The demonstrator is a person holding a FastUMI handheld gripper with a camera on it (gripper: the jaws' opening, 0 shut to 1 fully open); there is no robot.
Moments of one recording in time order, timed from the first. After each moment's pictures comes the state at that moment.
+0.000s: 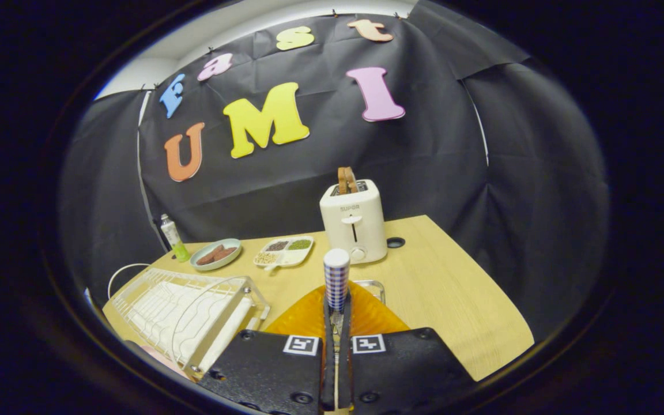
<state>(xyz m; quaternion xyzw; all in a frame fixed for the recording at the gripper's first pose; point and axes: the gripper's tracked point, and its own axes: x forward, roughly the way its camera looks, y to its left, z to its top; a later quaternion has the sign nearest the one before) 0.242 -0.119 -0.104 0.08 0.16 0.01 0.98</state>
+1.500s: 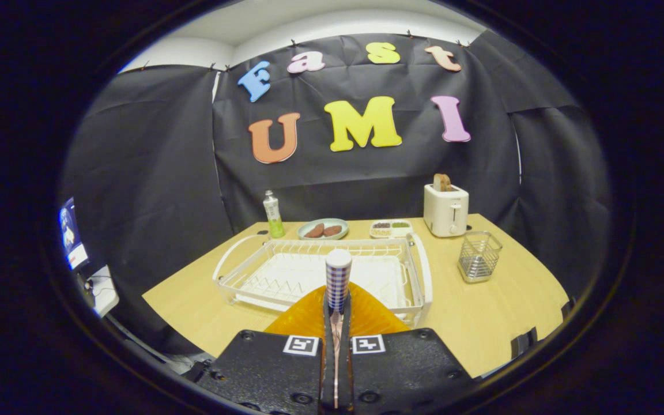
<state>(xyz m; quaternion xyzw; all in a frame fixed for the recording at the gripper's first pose) 0.023 0.175 -0.110 0.02 0.17 0.08 0.98</state>
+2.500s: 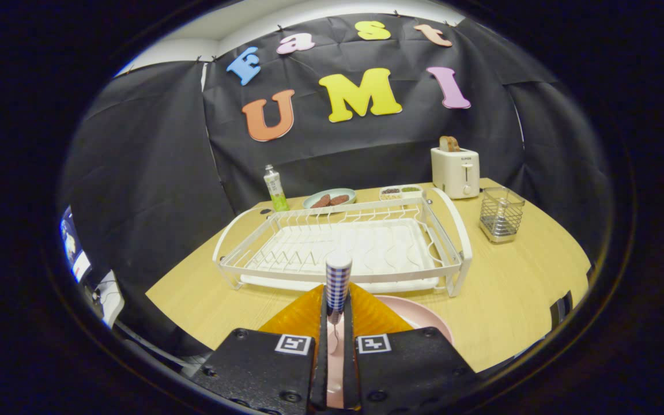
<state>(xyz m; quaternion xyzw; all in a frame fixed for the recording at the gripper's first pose) 0.032 0.197 -0.160 0.07 0.22 0.10 0.97</state>
